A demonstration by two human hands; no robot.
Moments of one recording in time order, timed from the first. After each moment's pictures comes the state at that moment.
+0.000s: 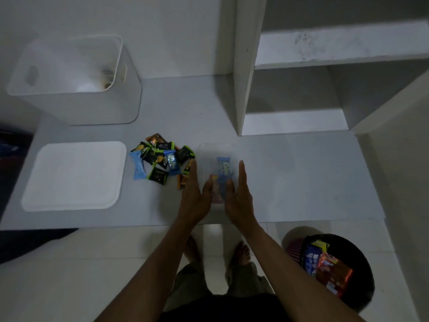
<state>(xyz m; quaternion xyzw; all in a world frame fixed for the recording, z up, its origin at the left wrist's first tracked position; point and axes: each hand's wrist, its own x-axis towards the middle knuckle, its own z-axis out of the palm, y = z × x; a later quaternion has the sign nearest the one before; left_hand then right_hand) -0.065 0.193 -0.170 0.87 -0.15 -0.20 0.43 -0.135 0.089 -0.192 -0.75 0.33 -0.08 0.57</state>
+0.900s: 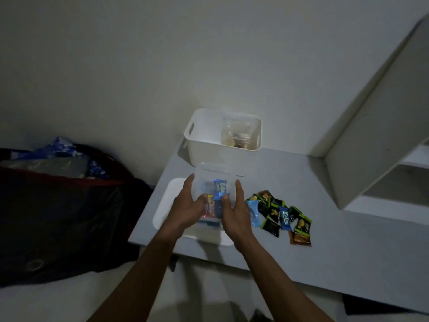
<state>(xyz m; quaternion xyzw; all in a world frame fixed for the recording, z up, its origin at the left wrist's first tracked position) 0.113 0.557 -0.054 0.84 -0.06 -0.12 0.53 0.057 0.437 -0.087 -0.77 0.22 -0.09 0.60</state>
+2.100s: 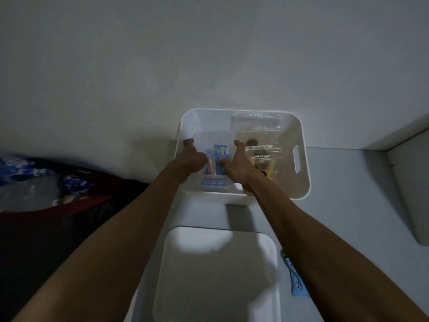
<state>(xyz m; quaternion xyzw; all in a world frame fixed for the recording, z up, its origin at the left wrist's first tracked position) 0.529 0.449 -0.135 0.87 0.03 -0.31 0.38 0.449 0.321 -0.142 -0.71 0.28 0.12 0.64</state>
